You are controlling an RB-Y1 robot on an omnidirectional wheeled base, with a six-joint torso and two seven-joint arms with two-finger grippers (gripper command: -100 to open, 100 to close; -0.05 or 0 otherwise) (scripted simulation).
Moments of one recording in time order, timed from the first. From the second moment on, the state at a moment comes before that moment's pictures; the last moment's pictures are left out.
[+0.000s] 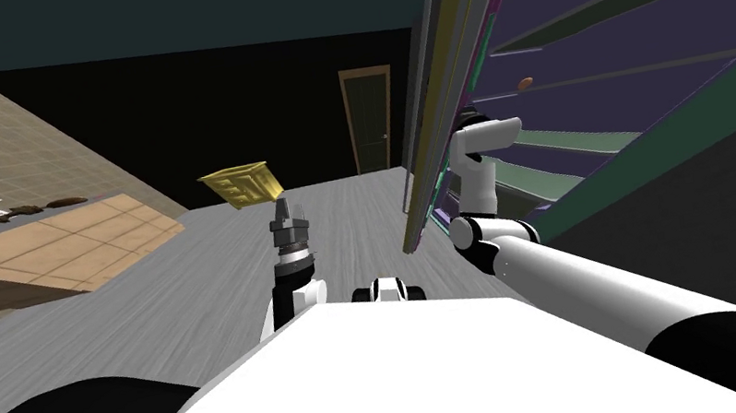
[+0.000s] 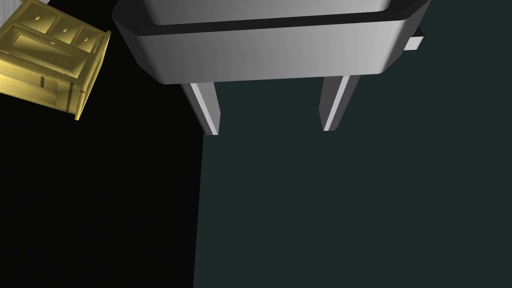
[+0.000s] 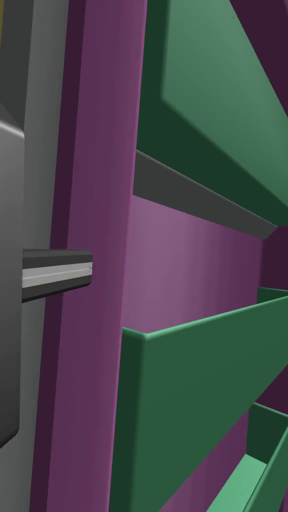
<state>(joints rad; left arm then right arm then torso) 0.54 -0.05 -0.02 -2.34 -0.05 -0.44 -0.04 -0.97 -0.22 -0.43 -1.44 -2.80 -0.78 -0.14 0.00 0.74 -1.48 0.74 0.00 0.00</state>
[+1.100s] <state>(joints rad) 0.54 -0.05 -0.02 -2.34 -0.05 -0.44 -0.04 -1.10 -0.29 -0.47 -1.43 -2.75 -0.93 -0.11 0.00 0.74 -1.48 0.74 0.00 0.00</state>
